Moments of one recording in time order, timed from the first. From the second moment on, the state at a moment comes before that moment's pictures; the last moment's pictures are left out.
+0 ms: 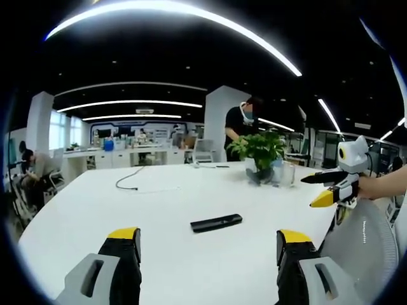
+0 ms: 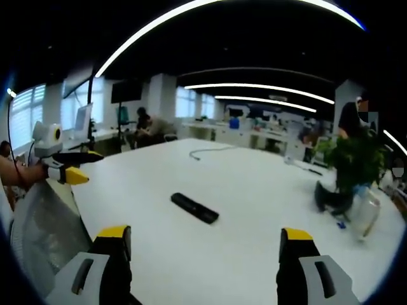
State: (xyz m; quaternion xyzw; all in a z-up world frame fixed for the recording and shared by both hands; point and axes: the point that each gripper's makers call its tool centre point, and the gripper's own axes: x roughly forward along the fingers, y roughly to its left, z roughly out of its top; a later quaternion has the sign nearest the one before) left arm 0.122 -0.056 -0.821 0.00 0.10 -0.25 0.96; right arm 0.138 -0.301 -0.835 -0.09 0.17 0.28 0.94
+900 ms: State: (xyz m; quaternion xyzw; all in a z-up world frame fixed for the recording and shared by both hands) left arm 0.123 -0.055 -0.824 0.00 0.11 -0.26 0.96; right arm 0.141 -0.302 -0.833 -0.09 0.17 0.28 0.94
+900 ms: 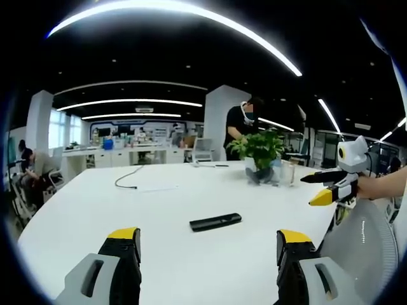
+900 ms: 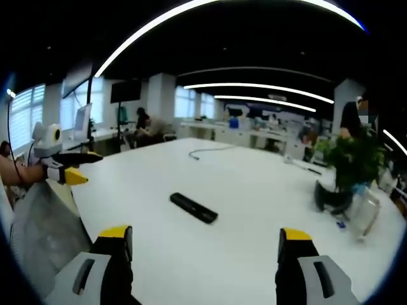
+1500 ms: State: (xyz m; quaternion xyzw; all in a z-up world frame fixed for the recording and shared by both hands) left arm 0.123 -0.056 -0.825 0.00 0.11 -0.26 0.96; right arm 0.140 -0.302 -0.835 -0.09 0.18 0.28 0.94
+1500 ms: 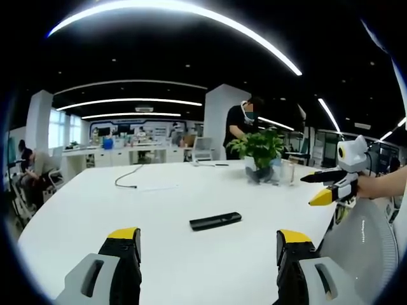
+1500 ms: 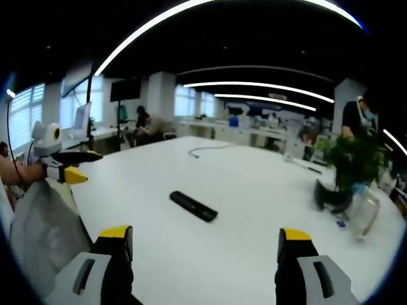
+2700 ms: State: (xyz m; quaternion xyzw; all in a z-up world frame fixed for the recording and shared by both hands) left arm 0.123 -0.057 -0.828 0.01 0.12 -0.26 0.96; right arm 0.139 -0.303 -0.839 -0.09 0.18 0.28 0.94
